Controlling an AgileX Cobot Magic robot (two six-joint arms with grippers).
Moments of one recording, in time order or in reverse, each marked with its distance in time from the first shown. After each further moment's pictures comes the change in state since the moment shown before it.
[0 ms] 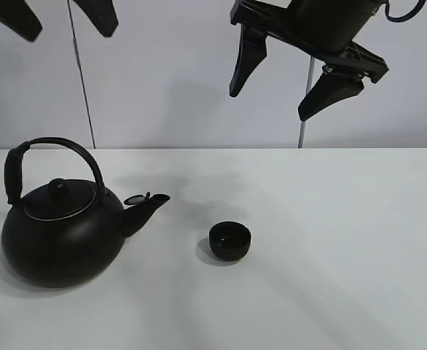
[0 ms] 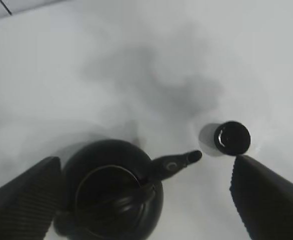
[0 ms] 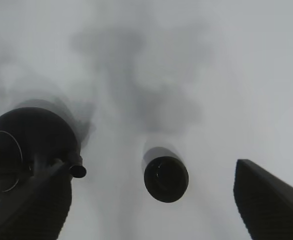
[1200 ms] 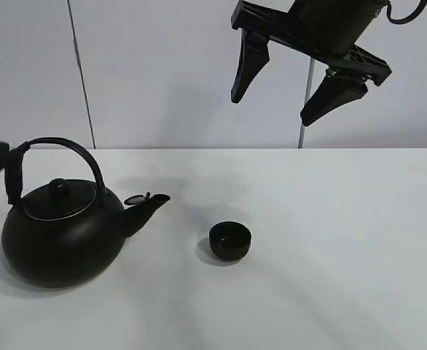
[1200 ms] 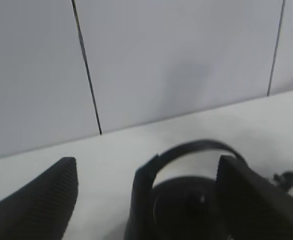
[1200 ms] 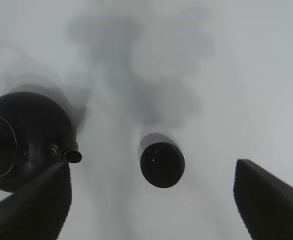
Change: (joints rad) left arm 0.001 -0.175 1.370 -0.053 -2.038 0.199; right arm 0.000 0.000 0.000 0.000 0.042 -0.011
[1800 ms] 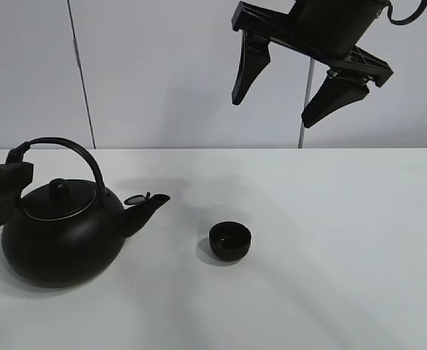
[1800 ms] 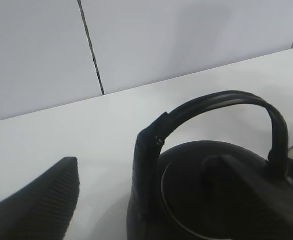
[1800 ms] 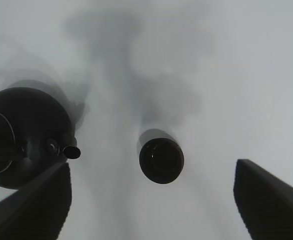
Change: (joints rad) left arm 0.000 0.226 -0.088 -0.045 -0.014 0.017; right arm 0.000 0.000 0.000 0.000 0.015 -0.001
